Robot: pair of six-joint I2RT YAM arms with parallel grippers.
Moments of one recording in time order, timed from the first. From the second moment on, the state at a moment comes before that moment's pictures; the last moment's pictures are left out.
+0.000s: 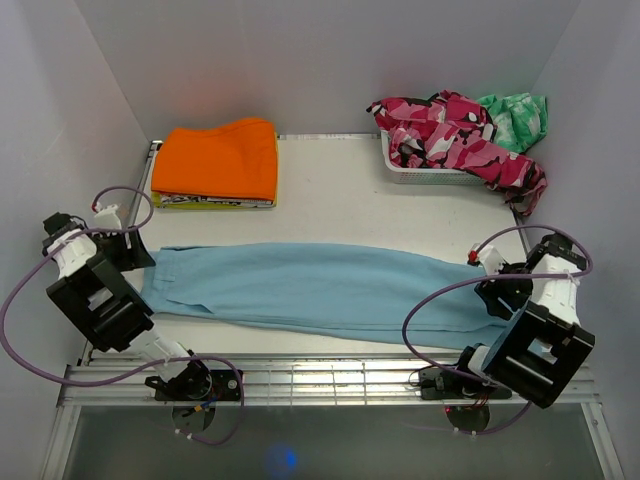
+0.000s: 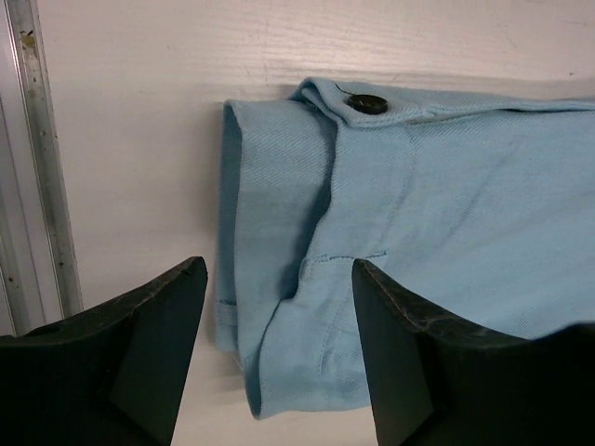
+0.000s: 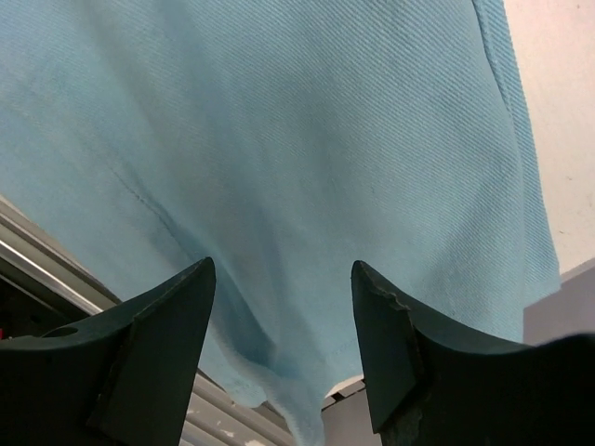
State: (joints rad) left arm 0.76 1.64 1.17 -0.80 0.56 0.60; right arm -0.58 1.22 0.80 -1.05 -0.37 -1.52
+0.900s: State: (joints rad) left arm 0.76 1.76 1.21 -0.74 0.74 0.57; right arm -0.44 1.33 0.68 -0.83 -0.12 -1.31
